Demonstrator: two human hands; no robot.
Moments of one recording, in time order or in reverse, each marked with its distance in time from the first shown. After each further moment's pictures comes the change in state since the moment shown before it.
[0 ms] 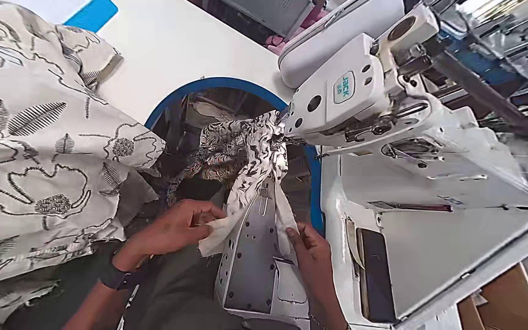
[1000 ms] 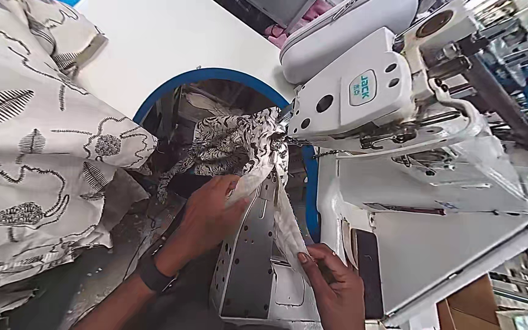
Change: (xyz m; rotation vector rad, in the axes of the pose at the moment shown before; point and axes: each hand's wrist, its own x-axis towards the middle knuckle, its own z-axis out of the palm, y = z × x) left_hand 0.048 0.030 0.044 0.375 0.469 -0.084; right_hand -0.025 -0.049 -0.022 -0.047 0.059 0.007
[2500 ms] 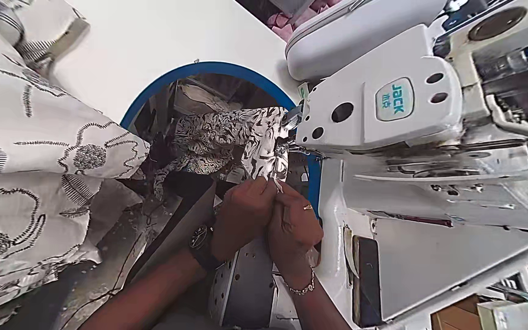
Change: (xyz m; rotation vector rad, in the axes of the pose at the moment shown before) left_hand 0.044 0.017 0.067 0.238 0.495 0.501; right_hand 0.092 0.009 0.091 -0.511 0.319 -0.616
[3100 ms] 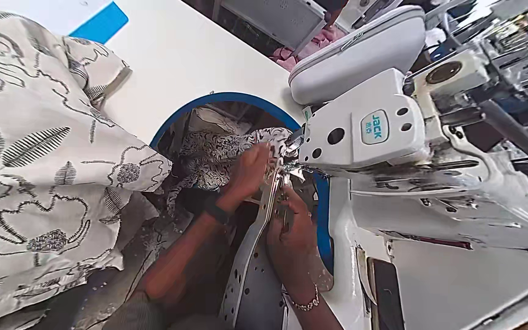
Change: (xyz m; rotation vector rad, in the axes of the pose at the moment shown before) left_hand 0.071 -0.042 -0.004 -0.743 -0.339 -0.729; right_hand -0.002 -0.007 0.009 0.106 -0.102 0.110
